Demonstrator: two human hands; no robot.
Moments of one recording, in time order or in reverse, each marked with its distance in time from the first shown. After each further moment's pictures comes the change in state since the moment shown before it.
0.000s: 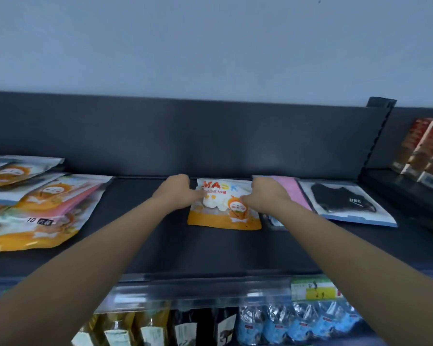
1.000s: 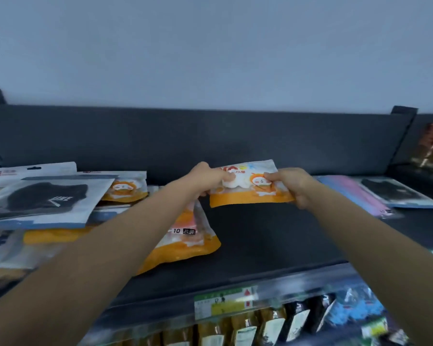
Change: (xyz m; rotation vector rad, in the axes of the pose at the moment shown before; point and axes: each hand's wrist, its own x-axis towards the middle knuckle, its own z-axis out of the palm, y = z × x) left_hand 0.017 -0.146 -0.136 -0.494 -0.241 -0.002; right_hand -0.045 -0.212 0.011 1.101 0.016 0.434
